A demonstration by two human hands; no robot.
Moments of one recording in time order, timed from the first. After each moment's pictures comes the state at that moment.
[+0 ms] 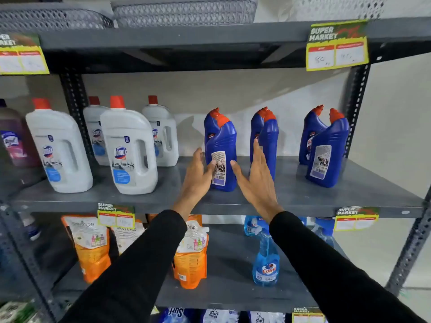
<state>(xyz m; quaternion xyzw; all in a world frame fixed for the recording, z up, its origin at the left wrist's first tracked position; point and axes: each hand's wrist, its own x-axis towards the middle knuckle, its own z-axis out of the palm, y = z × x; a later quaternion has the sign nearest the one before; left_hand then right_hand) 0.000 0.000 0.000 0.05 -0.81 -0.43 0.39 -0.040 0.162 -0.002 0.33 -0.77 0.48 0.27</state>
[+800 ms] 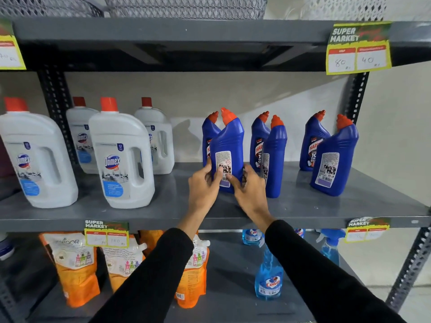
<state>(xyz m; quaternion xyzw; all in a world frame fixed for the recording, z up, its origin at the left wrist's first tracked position) -0.023 -0.005 -0.017 0.00 -0.74 -0.54 0.41 -0.066 0.121 -0.016 0.29 -0.77 0.53 0.21</state>
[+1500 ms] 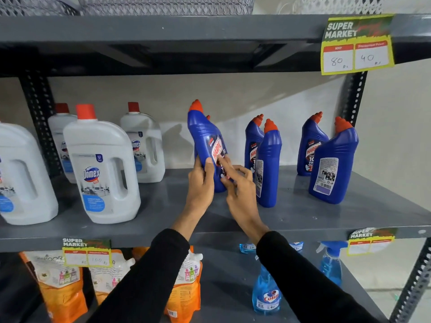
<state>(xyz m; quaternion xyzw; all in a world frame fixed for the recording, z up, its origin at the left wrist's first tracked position) -0.057 0.001 0.002 -0.07 -0.70 -0.56 0.44 -0.082 0.112 -0.014 0.37 -0.72 0.54 0.22</state>
